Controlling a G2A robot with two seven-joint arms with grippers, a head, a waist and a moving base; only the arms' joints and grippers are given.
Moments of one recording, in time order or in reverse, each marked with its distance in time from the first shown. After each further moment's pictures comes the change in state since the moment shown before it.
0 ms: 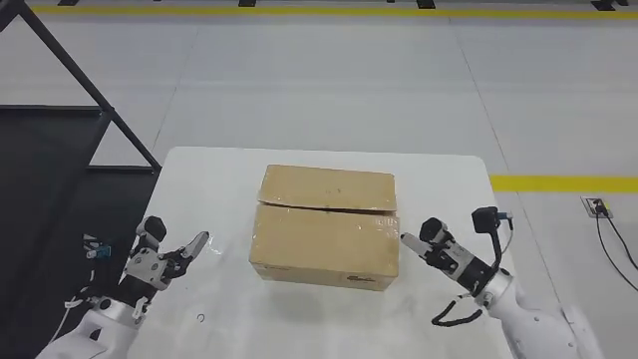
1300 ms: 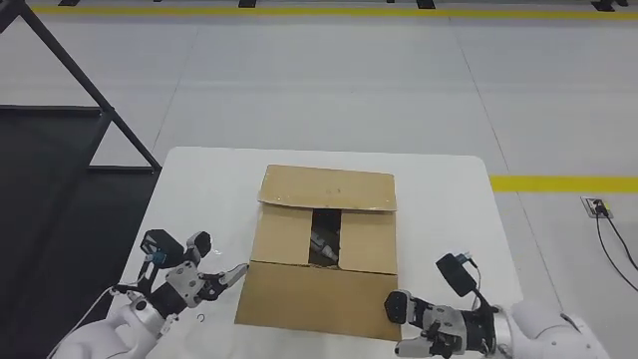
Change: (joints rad) left arm -0.039 0.022 0.102 0.061 0.039 -0.238 -0.161; right arm -0.072 0.137 -0.079 -0.039 0.476 -0.318 0.564
